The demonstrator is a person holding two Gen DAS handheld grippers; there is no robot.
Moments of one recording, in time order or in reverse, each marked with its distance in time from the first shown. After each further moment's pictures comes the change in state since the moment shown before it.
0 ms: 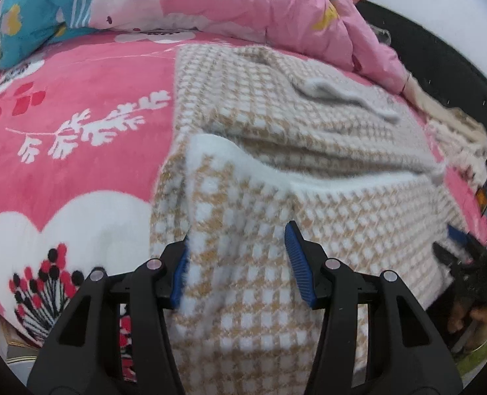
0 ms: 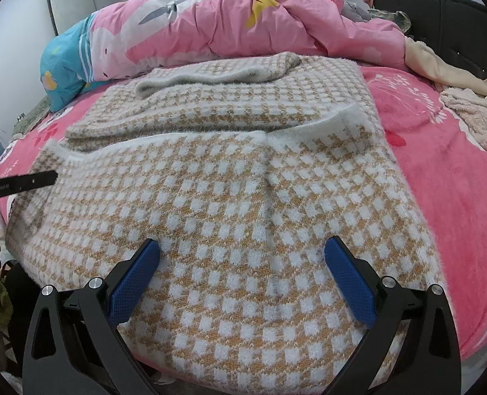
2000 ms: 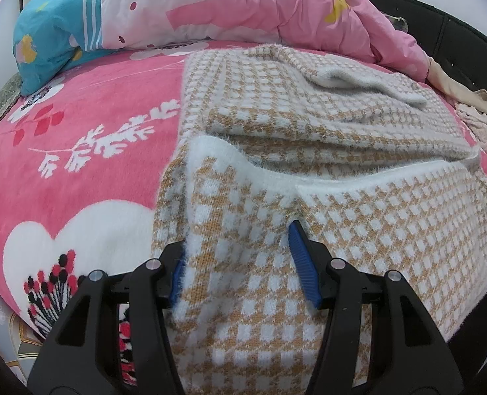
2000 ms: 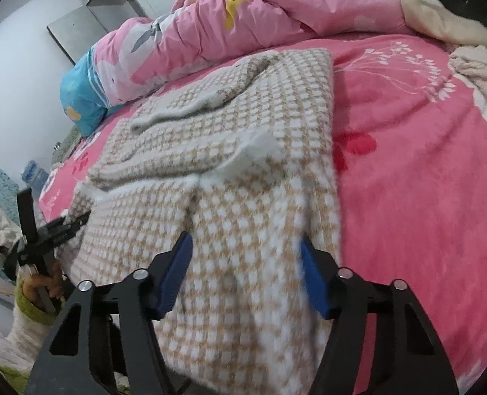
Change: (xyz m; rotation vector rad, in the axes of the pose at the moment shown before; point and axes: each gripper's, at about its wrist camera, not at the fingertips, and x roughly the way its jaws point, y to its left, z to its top) left arm 0.008 -0.018 -0.002 0.042 -0.038 0.162; right arm -0.001 -0.119 0.043 0.158 0.118 0.296
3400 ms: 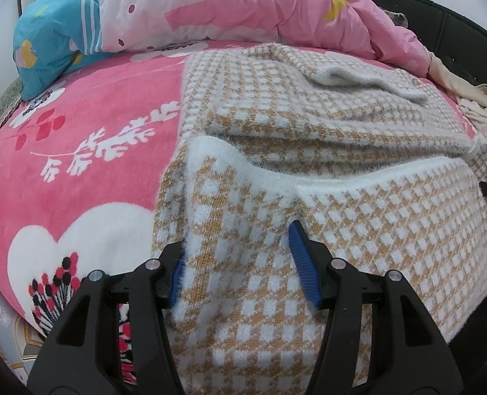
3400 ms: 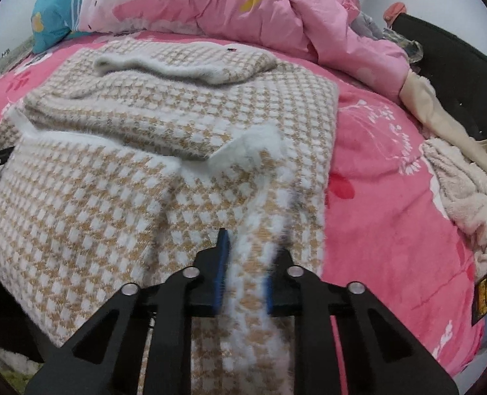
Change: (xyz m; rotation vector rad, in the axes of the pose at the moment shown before) left arm 0.002 -0.006 0.000 0.008 0.004 0.022; right arm 0.024 0.075 -0.011 -0.379 0.037 -0.500
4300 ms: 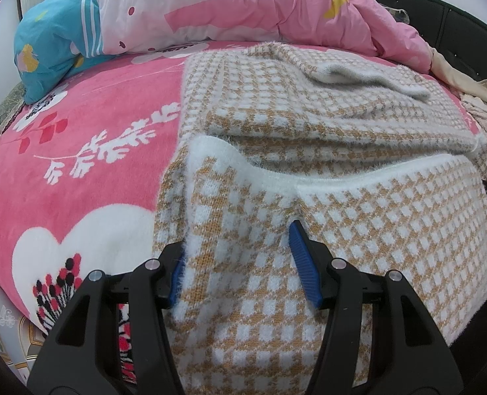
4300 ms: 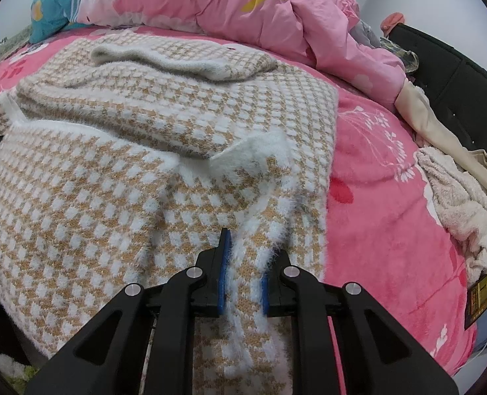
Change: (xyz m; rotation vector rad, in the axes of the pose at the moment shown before) left arm 0.001 -0.002 0.001 0.012 0.000 0.016; right arm 0.006 0.010 -0.008 -0.034 -0.007 -0.052
